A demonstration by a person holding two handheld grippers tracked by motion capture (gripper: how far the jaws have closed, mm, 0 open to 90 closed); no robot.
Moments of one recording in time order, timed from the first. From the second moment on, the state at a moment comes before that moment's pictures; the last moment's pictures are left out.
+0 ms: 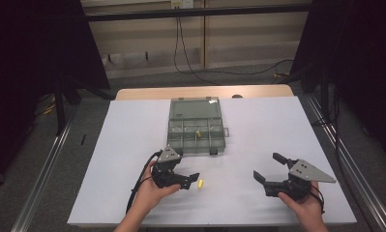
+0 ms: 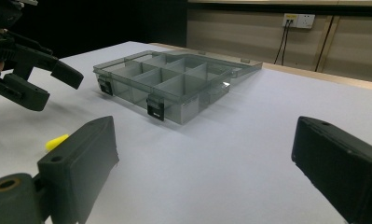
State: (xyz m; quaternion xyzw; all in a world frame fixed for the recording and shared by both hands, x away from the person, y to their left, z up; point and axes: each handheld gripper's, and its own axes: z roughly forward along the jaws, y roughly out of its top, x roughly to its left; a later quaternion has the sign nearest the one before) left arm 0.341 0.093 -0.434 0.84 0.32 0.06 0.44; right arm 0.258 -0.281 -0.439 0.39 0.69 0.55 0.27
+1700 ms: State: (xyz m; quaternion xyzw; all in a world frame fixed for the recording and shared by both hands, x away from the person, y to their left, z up) left arm 0.322 0.071 -0.452 0.87 0.28 0.01 0.41; right arm 0.258 -0.277 -0.439 0.38 0.69 0.55 0.27
